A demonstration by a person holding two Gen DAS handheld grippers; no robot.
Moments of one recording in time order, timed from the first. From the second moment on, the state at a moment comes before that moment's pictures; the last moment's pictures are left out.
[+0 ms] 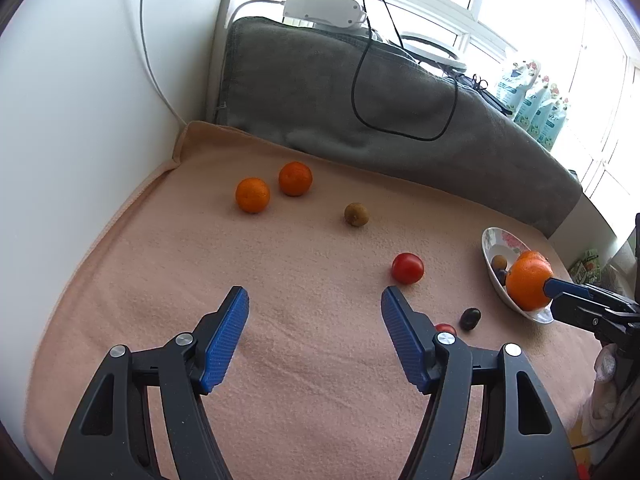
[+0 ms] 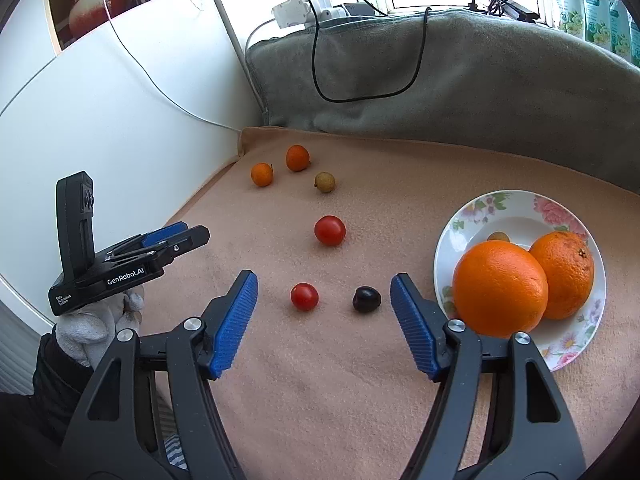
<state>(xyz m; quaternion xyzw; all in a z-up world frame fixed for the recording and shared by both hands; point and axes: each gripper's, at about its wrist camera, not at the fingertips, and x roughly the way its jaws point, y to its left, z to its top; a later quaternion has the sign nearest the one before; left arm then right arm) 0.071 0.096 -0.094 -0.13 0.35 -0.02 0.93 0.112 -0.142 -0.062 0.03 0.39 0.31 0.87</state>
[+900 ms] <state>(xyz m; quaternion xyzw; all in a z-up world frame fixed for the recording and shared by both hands) 0.180 0.146 -0.113 -0.12 0.37 0.02 0.92 0.124 -0.084 -0.109 -0.05 0.43 0.33 0.84</state>
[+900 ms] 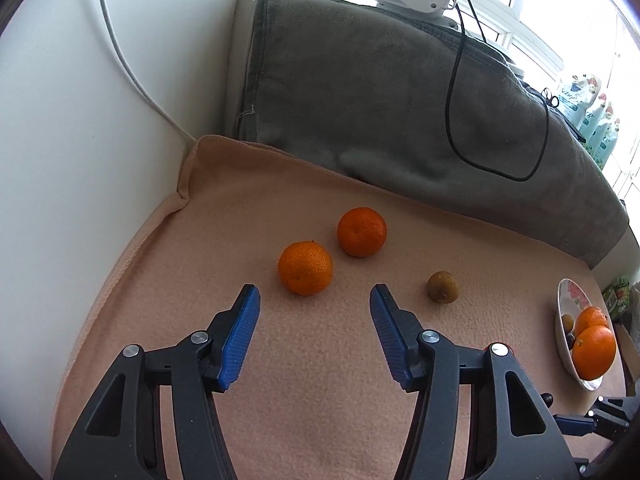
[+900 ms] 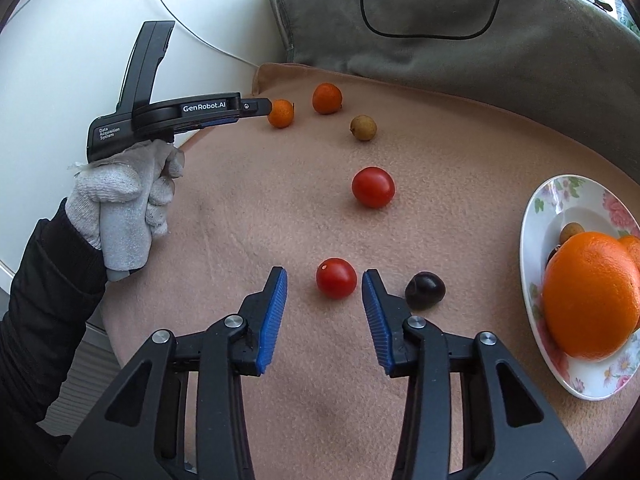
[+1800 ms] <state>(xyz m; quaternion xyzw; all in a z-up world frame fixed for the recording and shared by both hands) 0.231 0.149 -0.138 -0.12 0.40 0.01 0.91 0.128 -0.063 -0.122 -0.14 0.43 0.33 0.83</state>
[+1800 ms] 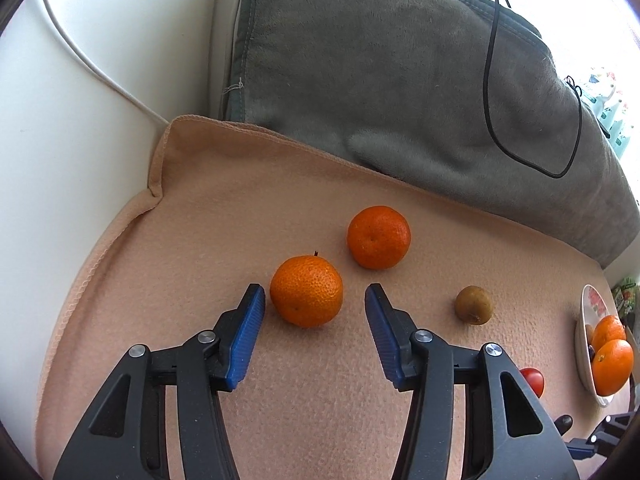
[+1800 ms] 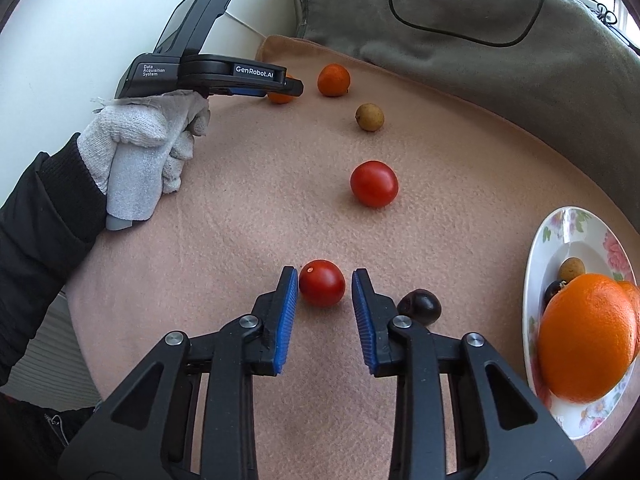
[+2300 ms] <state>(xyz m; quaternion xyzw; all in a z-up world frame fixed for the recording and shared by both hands) 0.236 0.153 -0.141 -0.14 0.39 0.02 0.91 0.128 -0.062 -0.123 -0.14 0.41 0.32 0.84</state>
